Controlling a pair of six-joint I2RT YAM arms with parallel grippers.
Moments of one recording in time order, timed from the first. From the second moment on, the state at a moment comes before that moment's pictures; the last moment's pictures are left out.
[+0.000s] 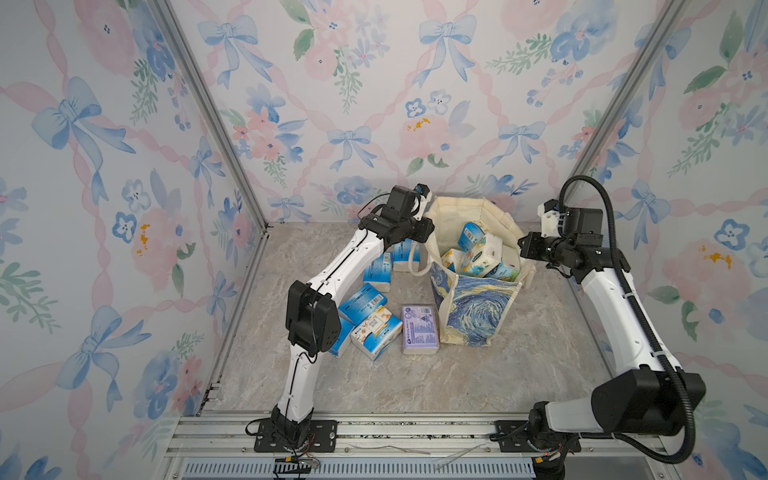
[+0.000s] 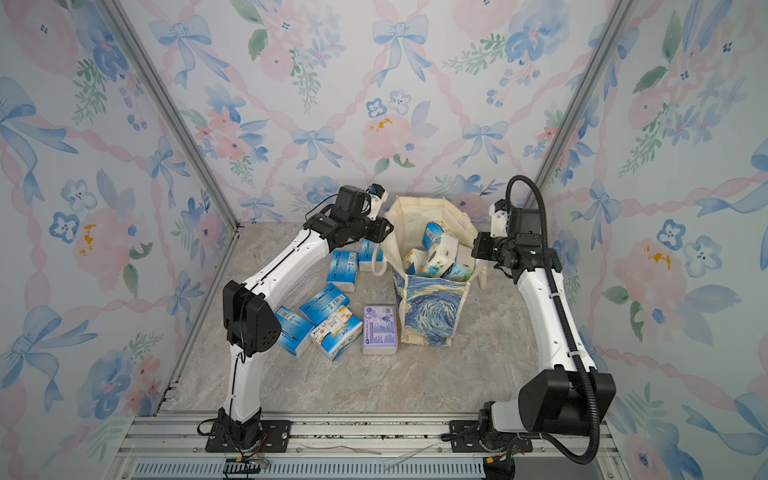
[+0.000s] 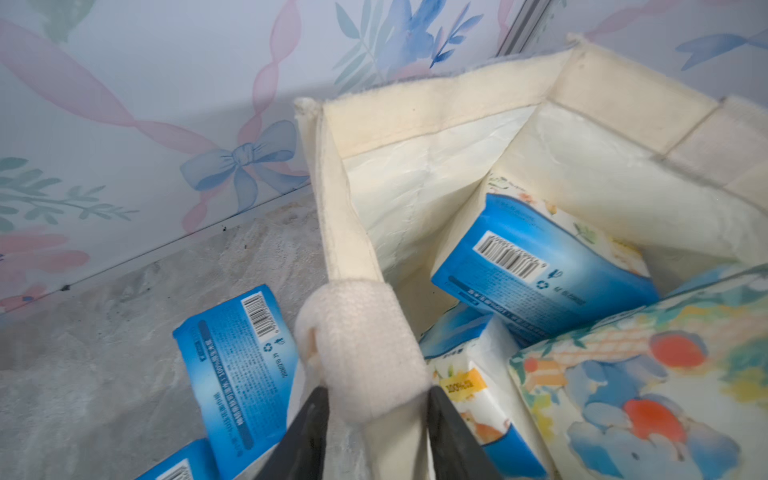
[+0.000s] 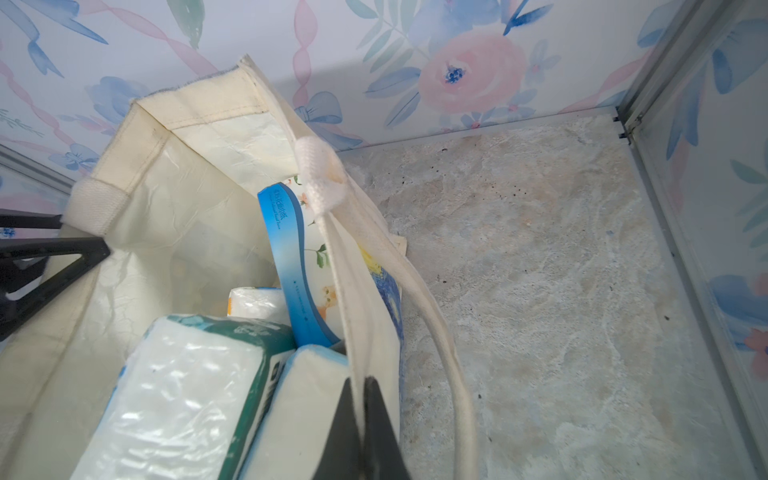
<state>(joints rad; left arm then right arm) -0.55 2.13 2.13 -0.60 0.16 -0.13 -0.06 1.41 1.44 -0.69 -0.28 0.13</state>
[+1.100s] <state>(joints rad) -0.43 1.77 1.63 -0.56 -0.16 -0.25 -0.04 1.40 1.44 -0.69 -0.29 0.13</state>
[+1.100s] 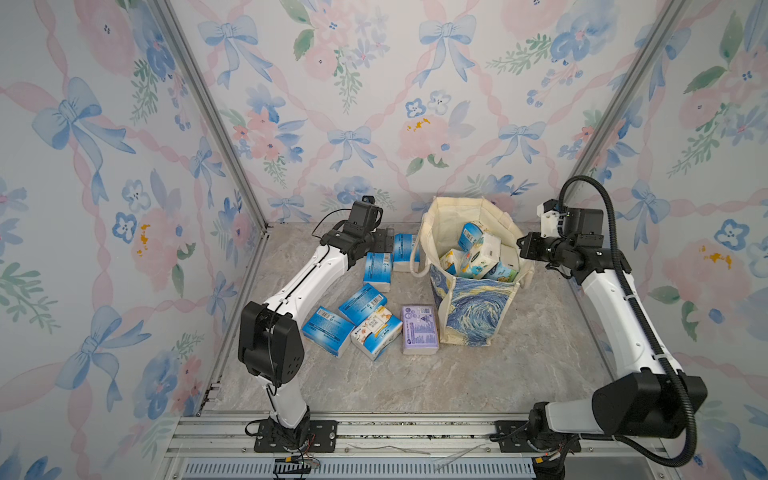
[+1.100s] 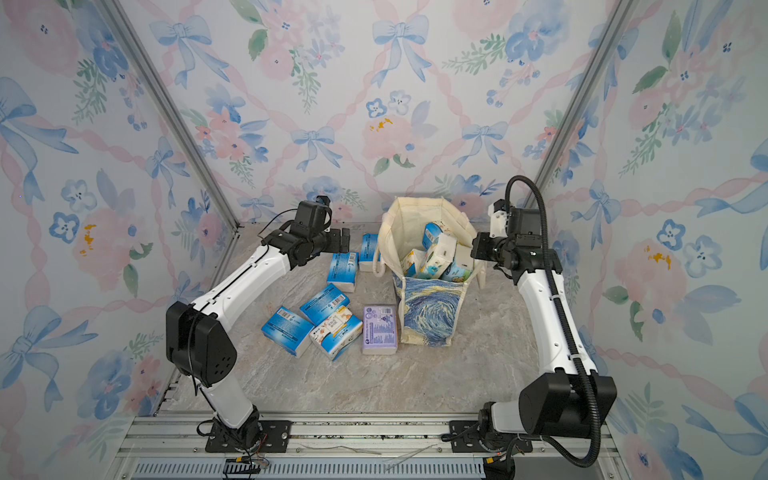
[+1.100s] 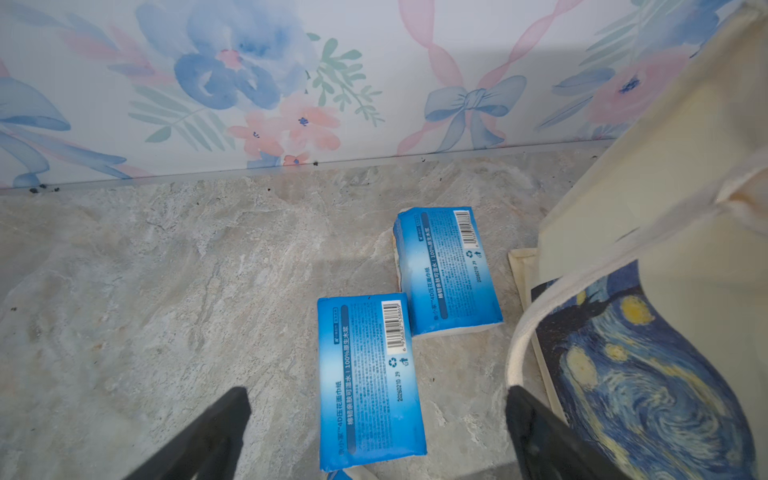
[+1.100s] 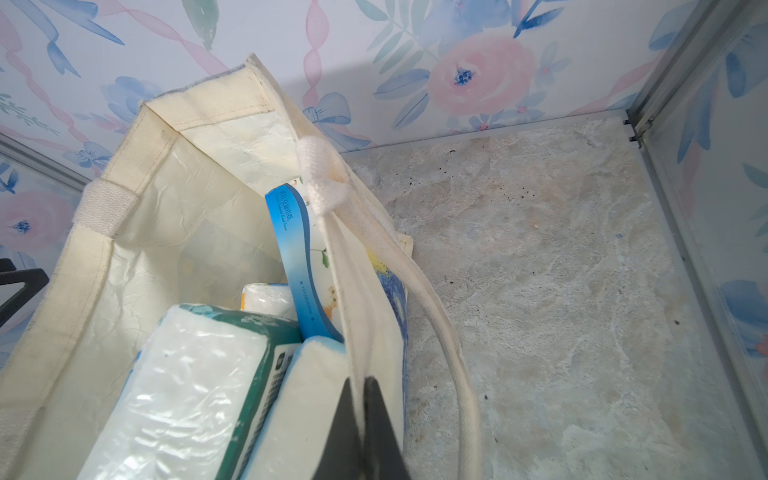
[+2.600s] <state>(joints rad) -0.40 2.18 1.74 -0.65 -0.04 -0.29 -0.04 1.37 1.40 -0.67 -0.29 0.13</state>
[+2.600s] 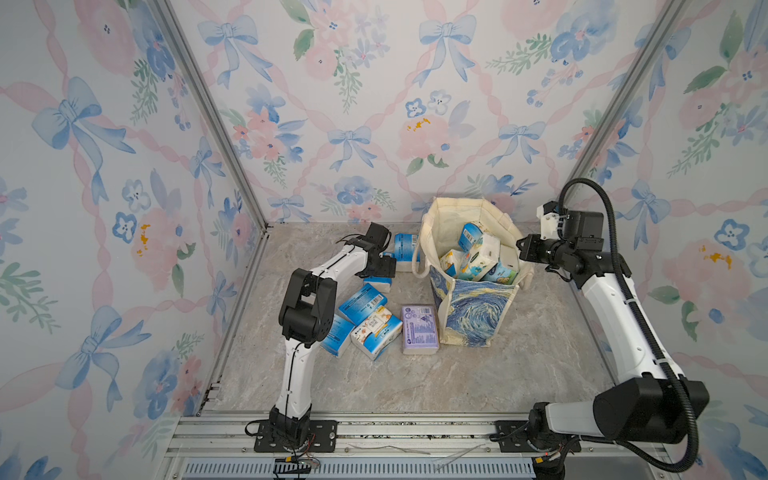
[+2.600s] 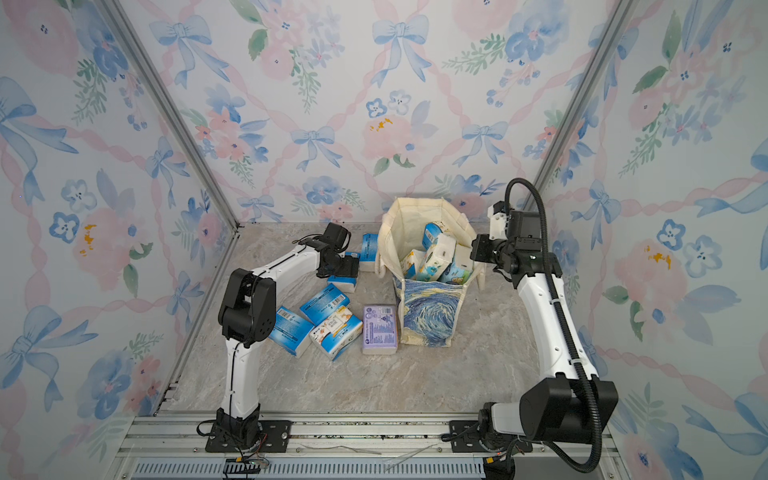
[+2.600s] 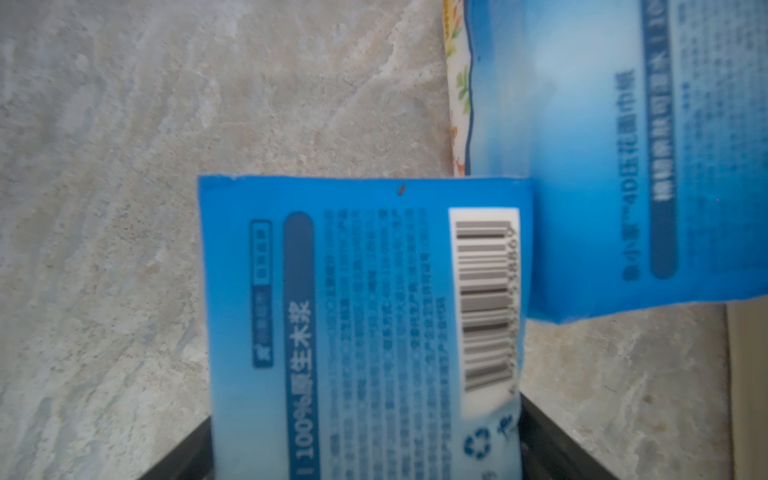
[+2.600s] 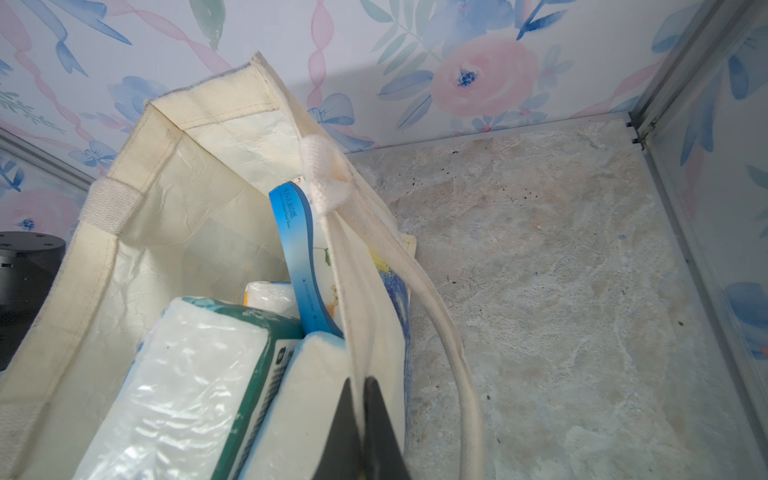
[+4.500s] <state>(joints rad) -0.67 2.25 2.43 -0.70 0.22 -0.22 -0.03 1.37 1.40 -0.67 -0.29 0.13</state>
